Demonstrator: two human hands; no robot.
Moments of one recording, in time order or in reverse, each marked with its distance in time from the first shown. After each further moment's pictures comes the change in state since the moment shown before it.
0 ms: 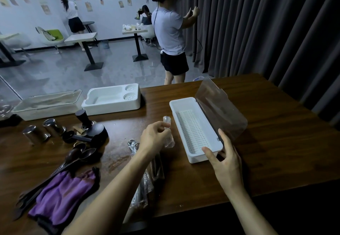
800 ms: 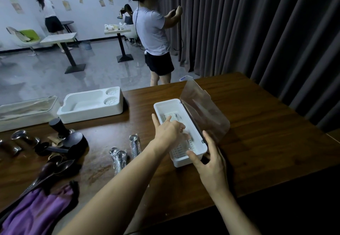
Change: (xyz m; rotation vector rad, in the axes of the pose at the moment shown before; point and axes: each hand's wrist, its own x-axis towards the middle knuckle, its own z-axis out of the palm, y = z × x) left_hand 0.036 0.056 0.076 0.676 -0.225 0.289; right_hand 0.001 0.000 -0.001 -0.047 0.008 0.006
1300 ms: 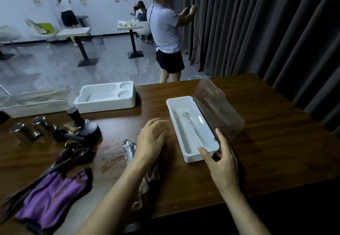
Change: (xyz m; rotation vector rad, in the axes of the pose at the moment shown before) left_hand -0.076 -0.070 -0.007 -0.458 0.421 -0.059; right_hand 0.000 0.002 0.002 0.023 0.021 -0.001
